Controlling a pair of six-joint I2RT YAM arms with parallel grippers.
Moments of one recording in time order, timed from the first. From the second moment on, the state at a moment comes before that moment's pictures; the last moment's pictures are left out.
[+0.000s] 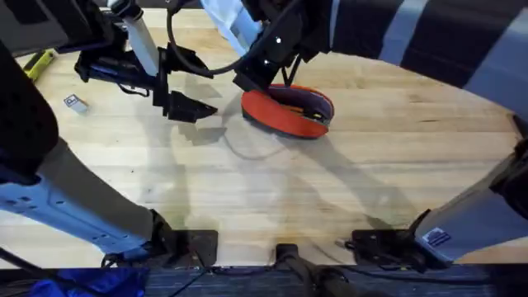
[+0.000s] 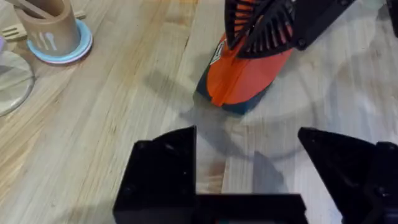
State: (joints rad) left arm 0.27 1.87 1.26 -1.19 1.05 1.68; right arm 0.73 1.86 1.58 -0.73 0.00 -0.32
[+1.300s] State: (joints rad) left arm 0.10 2.02 1.27 -1.14 1.16 1.68; right arm 0.73 1.86 1.58 -0.73 0.00 -0.31
